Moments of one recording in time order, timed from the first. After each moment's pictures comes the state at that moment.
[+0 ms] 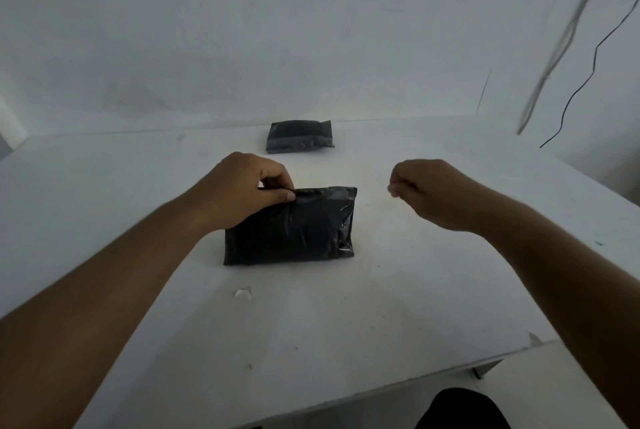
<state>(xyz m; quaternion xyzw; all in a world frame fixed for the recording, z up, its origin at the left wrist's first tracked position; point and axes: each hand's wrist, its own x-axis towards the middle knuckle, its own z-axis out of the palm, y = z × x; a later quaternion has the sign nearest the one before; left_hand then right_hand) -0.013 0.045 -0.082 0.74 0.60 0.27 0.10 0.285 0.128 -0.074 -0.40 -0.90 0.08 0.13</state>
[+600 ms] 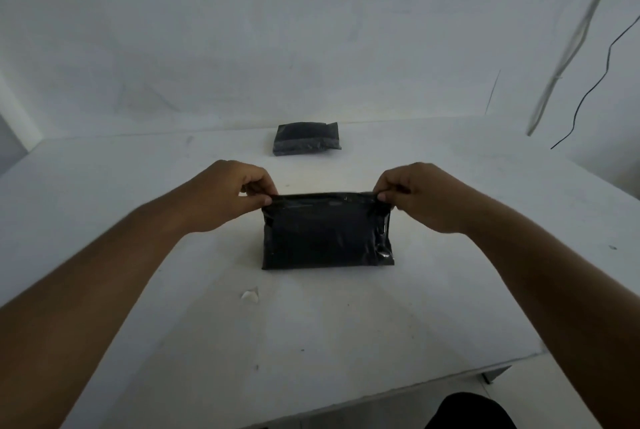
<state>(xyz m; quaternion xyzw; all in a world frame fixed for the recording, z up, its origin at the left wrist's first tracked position) -0.043 0.038 -0.085 0.74 0.62 0.24 0.12 0.266 0.127 -0.076 -0.41 -0.88 0.19 0.15</state>
